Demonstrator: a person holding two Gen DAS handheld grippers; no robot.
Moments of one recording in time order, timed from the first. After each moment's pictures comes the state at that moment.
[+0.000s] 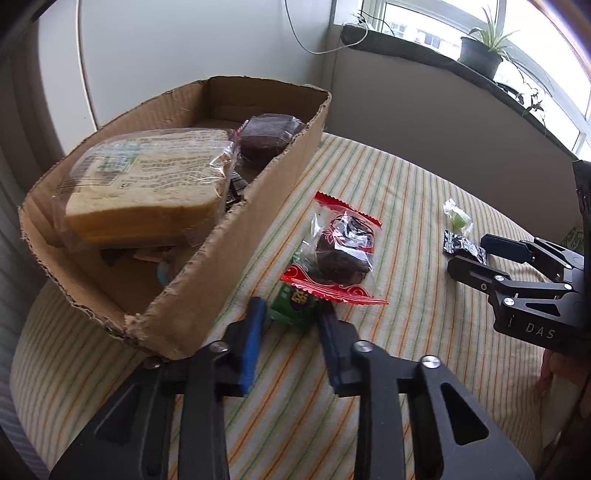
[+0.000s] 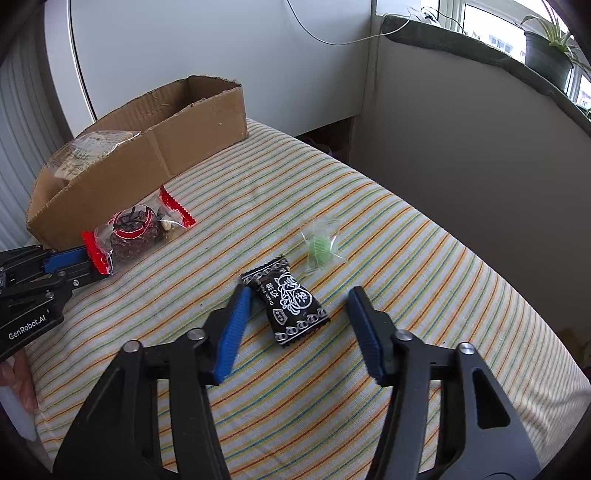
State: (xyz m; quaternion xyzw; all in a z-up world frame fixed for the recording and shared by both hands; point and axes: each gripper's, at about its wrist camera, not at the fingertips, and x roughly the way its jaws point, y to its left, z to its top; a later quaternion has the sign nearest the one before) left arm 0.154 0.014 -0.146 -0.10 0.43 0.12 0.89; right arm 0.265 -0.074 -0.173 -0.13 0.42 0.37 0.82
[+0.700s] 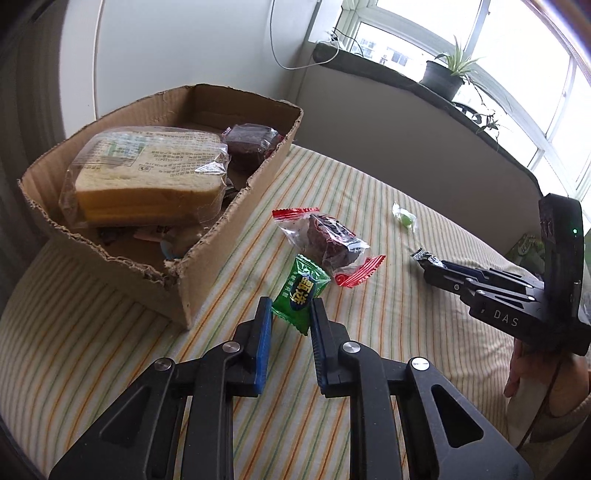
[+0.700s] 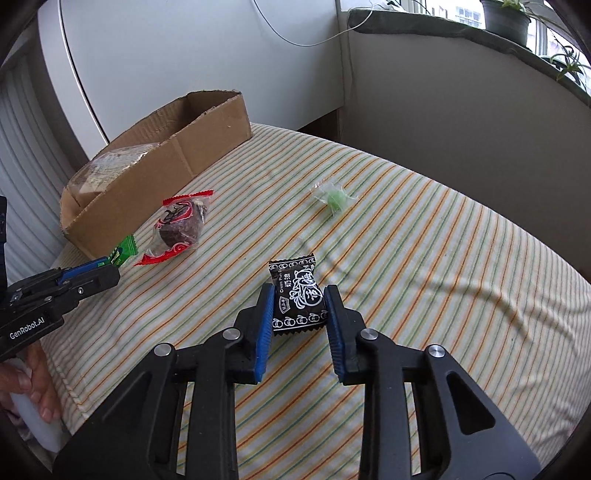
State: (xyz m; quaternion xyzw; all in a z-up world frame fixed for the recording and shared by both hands) left arm 0.107 0.032 -0.133 -0.15 0.39 0.03 0.91; right arm 0.212 -0.104 -0.158 -0.05 0.44 0.34 0.83
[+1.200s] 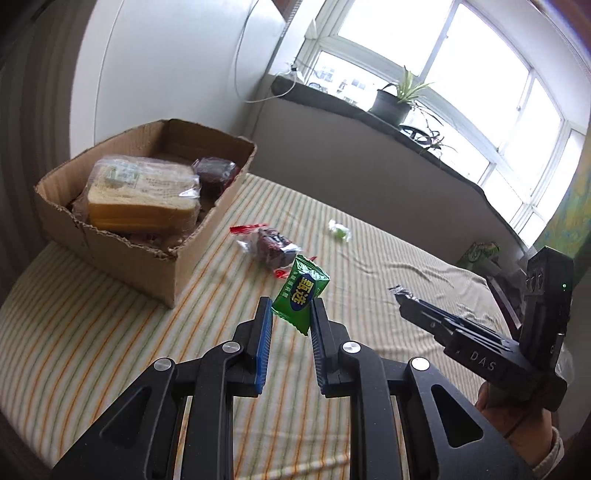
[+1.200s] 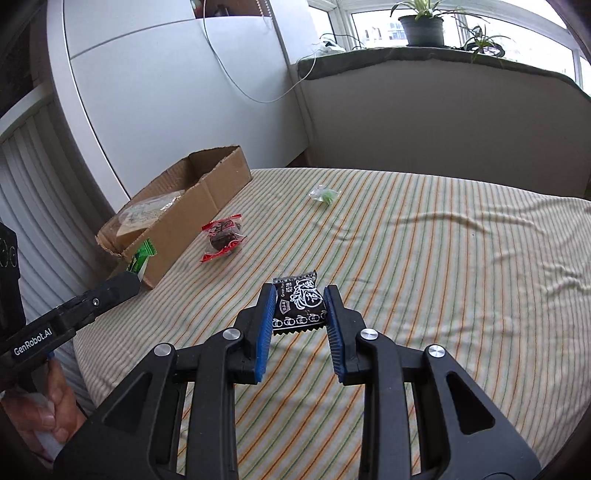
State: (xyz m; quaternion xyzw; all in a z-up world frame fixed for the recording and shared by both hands) left arm 0.048 0.013 -0.101 -0.17 0.32 -0.05 0.93; right arm 0.116 -0.140 -0.129 0.07 0.38 0.26 0.88
